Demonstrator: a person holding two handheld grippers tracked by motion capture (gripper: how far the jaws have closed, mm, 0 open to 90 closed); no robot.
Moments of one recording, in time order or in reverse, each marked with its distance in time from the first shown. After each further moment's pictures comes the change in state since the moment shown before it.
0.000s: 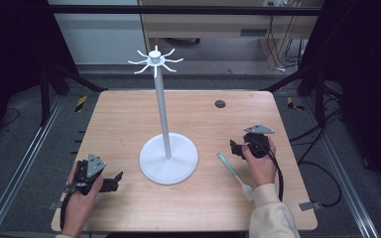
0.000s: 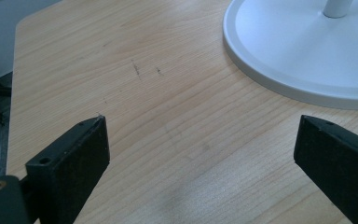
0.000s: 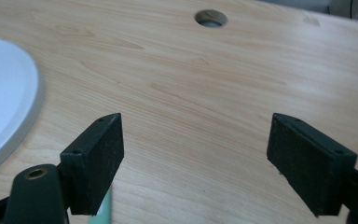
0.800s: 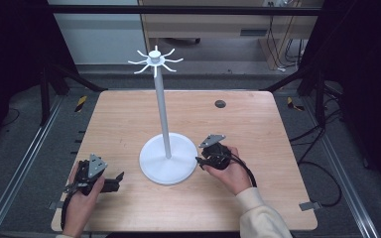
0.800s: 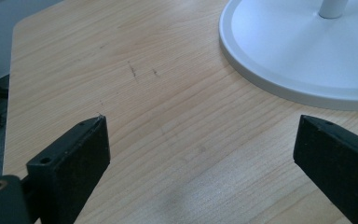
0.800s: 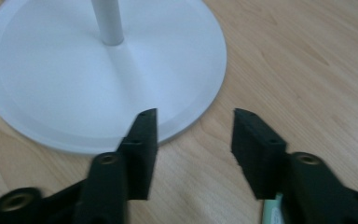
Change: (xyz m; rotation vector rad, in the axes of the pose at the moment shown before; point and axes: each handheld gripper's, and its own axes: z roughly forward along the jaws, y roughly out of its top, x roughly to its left) left arm -0.002 0.001 0.000 -0.003 -0.002 0.005; right arm 0.106 0.013 0.008 0.143 0.303 -0.380
